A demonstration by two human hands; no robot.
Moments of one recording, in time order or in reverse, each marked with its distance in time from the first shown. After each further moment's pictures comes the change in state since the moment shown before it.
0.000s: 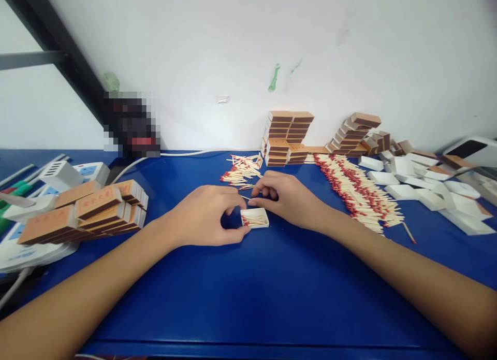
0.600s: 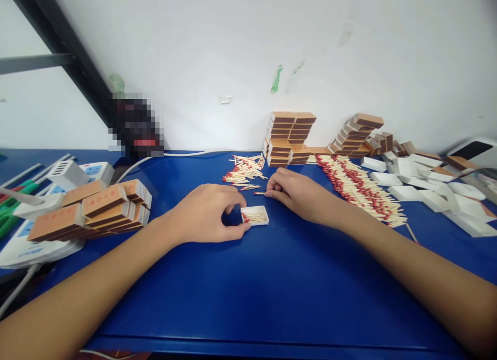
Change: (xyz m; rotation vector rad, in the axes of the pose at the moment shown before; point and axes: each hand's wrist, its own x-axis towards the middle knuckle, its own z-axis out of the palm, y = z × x) left_hand 0.000 -0.002 -0.002 0.015 -0.015 -0.029; right_hand -0.005 0.016 -0.018 -0.162 -0.087 0.034
